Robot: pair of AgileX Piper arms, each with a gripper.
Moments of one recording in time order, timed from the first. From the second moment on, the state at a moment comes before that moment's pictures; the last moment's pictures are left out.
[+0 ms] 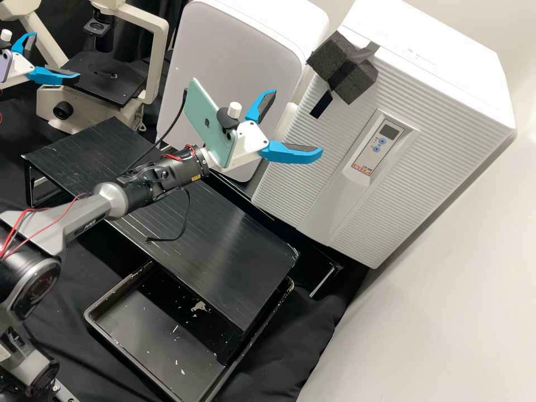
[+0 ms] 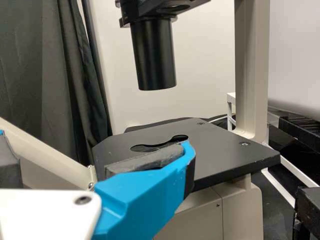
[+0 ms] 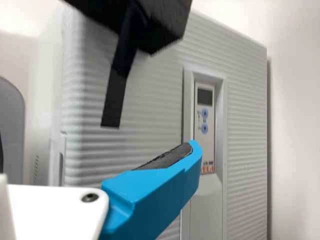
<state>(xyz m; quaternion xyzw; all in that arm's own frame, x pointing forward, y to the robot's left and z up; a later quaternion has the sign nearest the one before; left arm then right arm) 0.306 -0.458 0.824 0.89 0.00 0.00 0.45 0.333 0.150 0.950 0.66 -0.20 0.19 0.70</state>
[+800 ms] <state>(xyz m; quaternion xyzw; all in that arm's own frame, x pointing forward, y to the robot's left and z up) 0.306 -0.458 0.824 0.89 0.00 0.00 0.45 0.346 0.117 0.962 0.66 -0.24 0.16 0.69</state>
